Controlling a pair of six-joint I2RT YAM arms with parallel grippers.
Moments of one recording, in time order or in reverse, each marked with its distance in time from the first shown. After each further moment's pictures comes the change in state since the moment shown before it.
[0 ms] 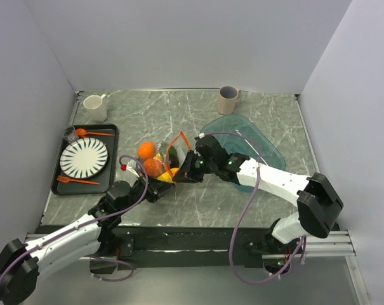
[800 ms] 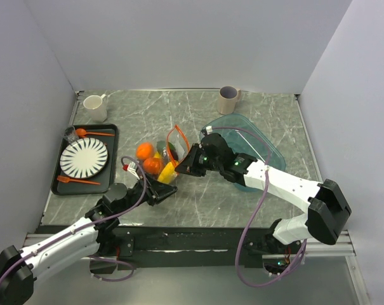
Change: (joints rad) left arm -0.010 -0.087 -0.005 -0.024 0.090 -0.007; right arm 0.002 -0.081 -0.002 0.028 0.141 -0.018
